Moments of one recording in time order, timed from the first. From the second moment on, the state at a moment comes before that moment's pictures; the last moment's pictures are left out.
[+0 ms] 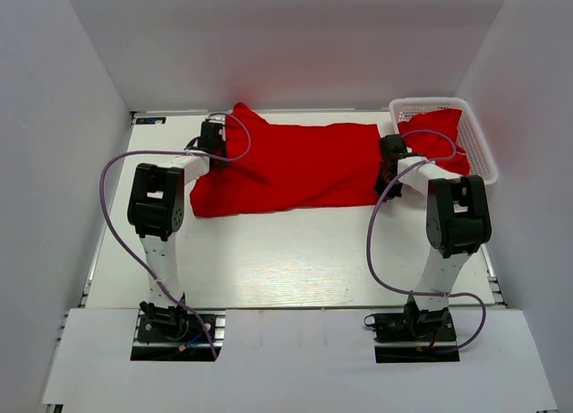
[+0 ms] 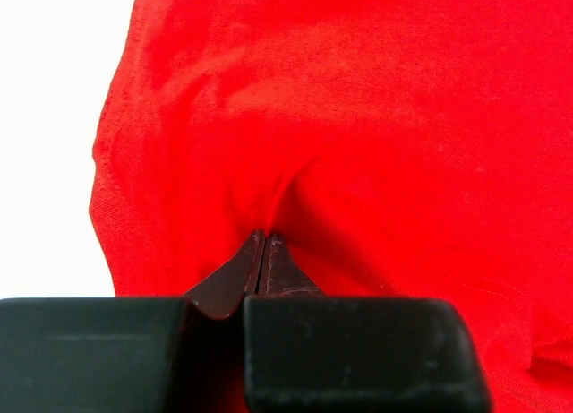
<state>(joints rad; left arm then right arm) -0.18 2.10 1.42 -0.10 -0.21 -0.10 0.16 1.87 1.21 -0.52 0.20 0.41</state>
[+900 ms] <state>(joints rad) -0.16 2.10 1.48 -0.13 -0.25 -0.09 0.16 1.89 1.23 -0.54 0.22 0.42</state>
